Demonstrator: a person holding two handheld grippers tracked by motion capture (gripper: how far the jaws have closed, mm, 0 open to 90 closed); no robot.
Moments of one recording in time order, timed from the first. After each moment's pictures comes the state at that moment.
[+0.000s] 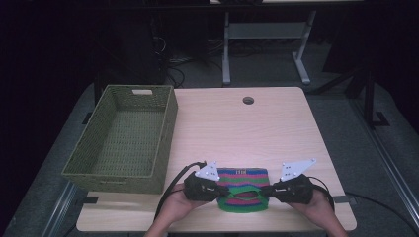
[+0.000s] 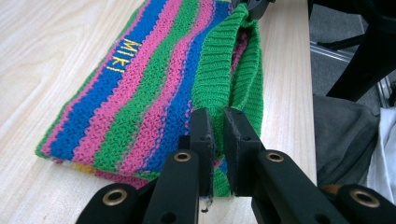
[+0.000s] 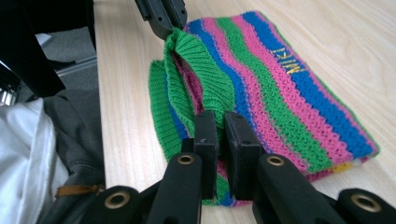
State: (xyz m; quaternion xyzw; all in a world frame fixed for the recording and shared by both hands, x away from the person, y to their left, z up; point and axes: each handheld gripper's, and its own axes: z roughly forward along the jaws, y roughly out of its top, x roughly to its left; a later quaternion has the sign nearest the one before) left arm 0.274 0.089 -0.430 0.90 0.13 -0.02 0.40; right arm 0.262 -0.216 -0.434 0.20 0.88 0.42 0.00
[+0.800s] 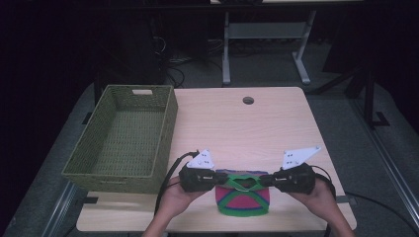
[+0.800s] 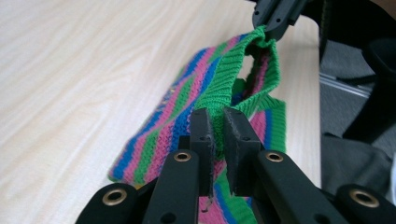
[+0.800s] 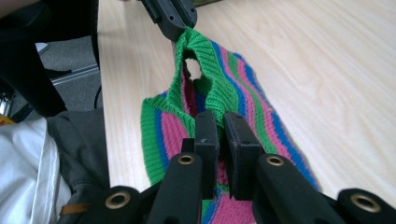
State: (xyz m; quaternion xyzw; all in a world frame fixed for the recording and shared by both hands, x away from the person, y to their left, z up) left arm 0.282 0.097 -0.398 0.87 0.18 0.03 0.45; right arm 0.272 -0.211 -0.393 0.20 0.88 0.43 0.02
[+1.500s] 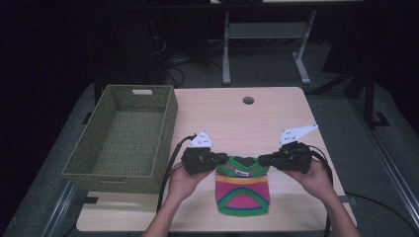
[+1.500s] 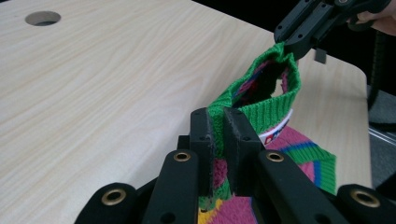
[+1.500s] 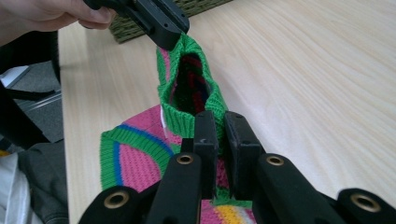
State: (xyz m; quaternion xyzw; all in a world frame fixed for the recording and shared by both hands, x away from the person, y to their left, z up) left arm 0.322 0.091 -0.392 0.84 0.25 0.05 0.48; right arm 0.319 -0.211 -0.378 0.25 0.87 0.43 0.02
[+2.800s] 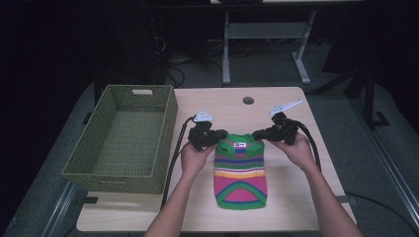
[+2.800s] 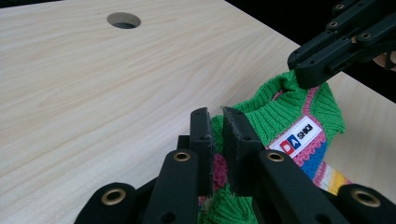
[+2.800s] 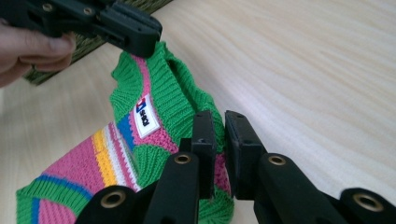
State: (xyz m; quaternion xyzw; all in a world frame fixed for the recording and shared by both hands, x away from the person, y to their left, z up) left arm 0.405 0.081 -0.418 0.80 0.36 0.08 0.48; right arm 0.419 -0.208 -0.402 0.34 0.84 0.42 0.01
